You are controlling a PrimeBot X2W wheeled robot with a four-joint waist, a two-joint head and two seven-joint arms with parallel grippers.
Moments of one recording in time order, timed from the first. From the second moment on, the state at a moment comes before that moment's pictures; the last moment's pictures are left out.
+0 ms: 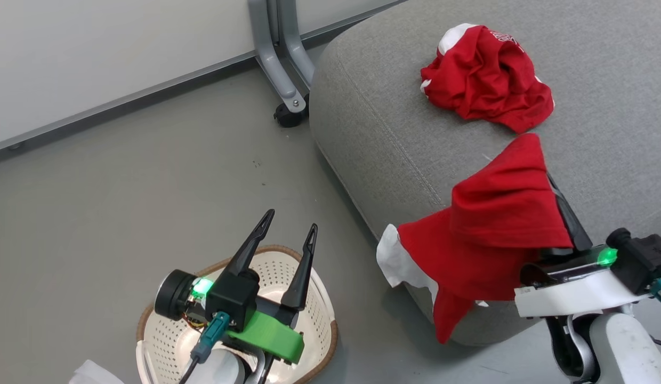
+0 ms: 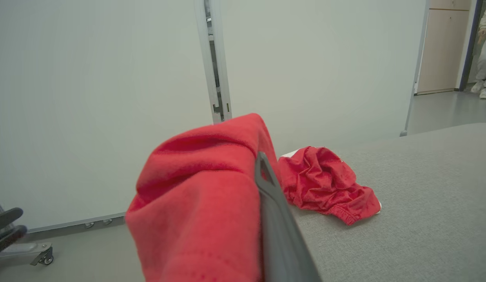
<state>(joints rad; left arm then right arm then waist) -0.26 0.23 -0.66 0.13 -0.35 0.15 -0.26 -0.09 -0.16 0.10 -0.06 0.28 0.13 -0.26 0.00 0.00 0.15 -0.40</state>
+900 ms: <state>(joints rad) -0.45 0.27 -0.66 0.02 -0.28 0.10 -0.17 -0.85 -0.56 -0.21 0.15 0.52 0.13 -0.26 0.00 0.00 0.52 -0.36</state>
